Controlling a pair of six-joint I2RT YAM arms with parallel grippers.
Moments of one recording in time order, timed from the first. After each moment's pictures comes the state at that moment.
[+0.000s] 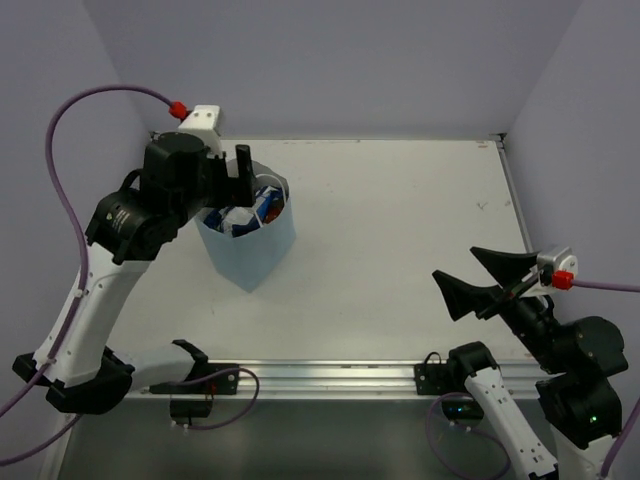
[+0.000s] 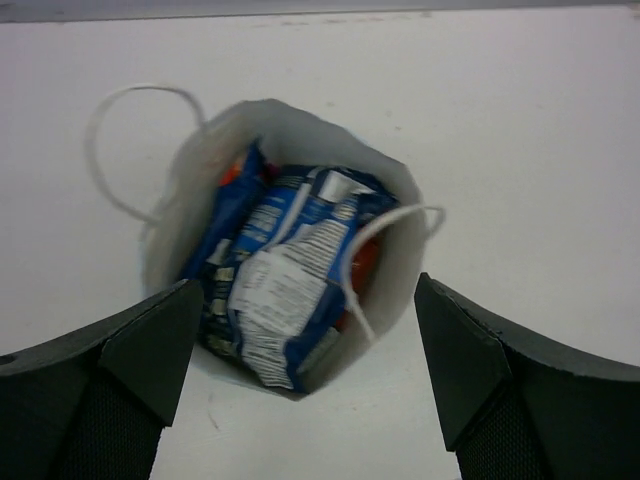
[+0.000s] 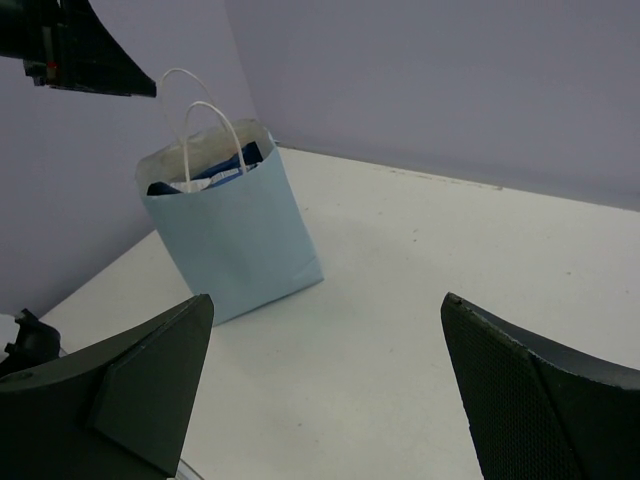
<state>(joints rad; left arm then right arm) -0.60 1.21 1.75 -1.04 -0.26 -0.32 0.30 0.26 1.04 -0.65 -0.28 0.24</state>
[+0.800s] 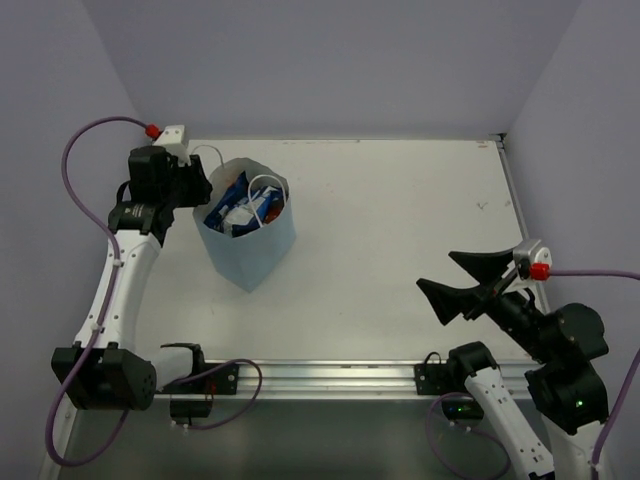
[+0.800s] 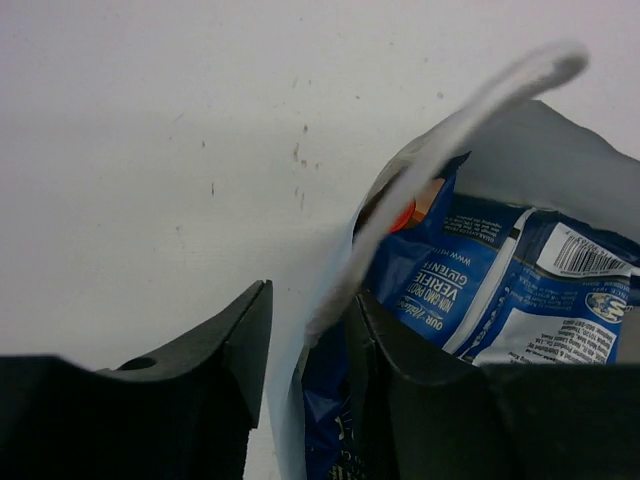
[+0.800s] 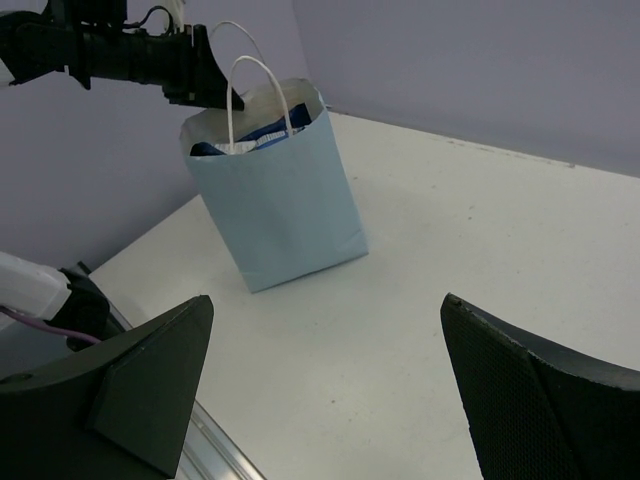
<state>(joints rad) -0.01 1.19 1.21 -0.55 0.11 -0.14 0.30 0.27 0.96 -0.61 -0.42 0.28</state>
